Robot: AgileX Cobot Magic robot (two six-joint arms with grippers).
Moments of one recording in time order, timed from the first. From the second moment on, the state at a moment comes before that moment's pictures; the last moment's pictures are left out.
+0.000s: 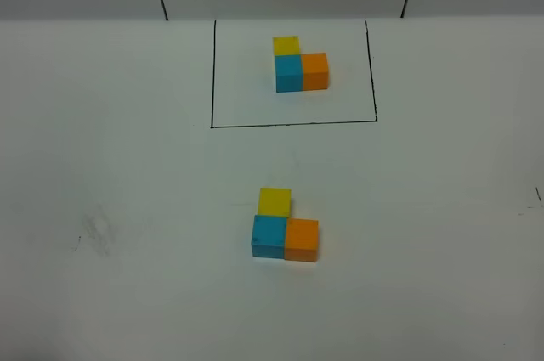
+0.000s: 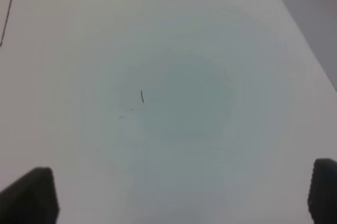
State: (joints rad) left arm 0.00 -0.01 -0.51 0.08 1.08 -0.08; right arm -0.04 -0.01 -0.50 -0.13 1.08 0.09
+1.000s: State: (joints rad) left arm 0.00 -0.01 -0.51 0.08 1.08 -0.08; right arm -0.04 -0.01 -0.50 -0.12 1.07 0.09
